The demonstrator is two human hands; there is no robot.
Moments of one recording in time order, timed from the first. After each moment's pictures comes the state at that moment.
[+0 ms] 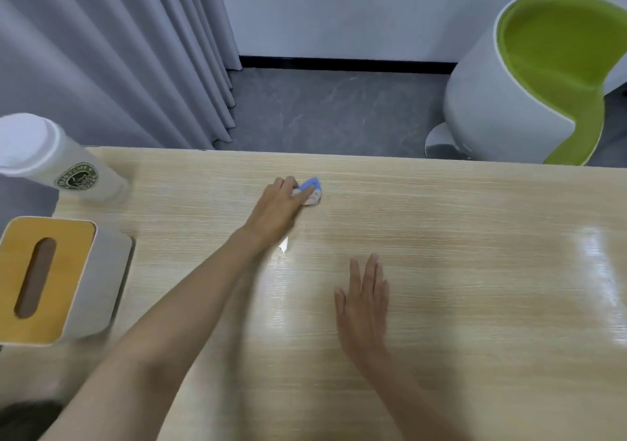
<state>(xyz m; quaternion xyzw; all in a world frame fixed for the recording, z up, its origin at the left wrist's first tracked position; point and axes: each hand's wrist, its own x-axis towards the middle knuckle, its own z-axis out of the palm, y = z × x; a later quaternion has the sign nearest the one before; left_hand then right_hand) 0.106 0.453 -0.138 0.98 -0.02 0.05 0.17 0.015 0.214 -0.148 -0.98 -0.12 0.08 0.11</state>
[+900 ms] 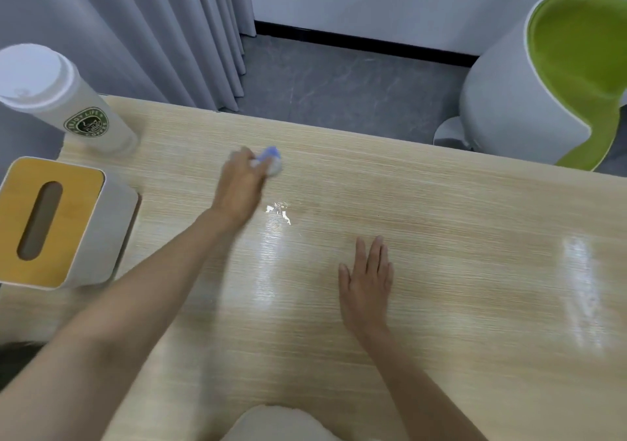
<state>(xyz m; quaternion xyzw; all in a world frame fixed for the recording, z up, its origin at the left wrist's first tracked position) 0.052 0.495 -0.125 0.96 0.18 0.09 0.22 0.018 0.210 -0.141 -0.97 -0.13 0.14 0.13</state>
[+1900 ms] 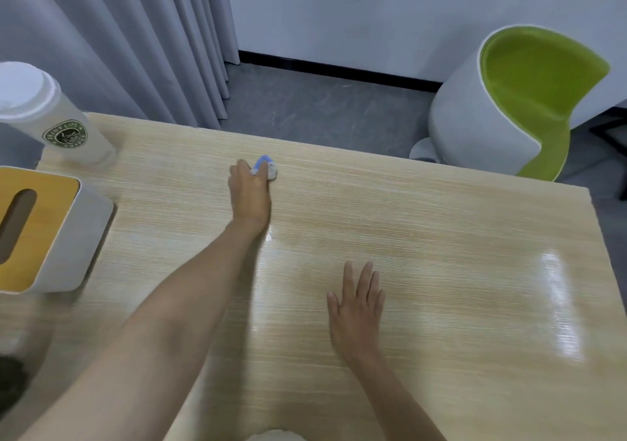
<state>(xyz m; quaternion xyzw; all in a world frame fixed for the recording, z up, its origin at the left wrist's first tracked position) 0.092 0.422 -0.123 0.92 0.32 0.10 0.21 0.001 0.162 -0.126 -0.97 -0.13 0.21 0.08</state>
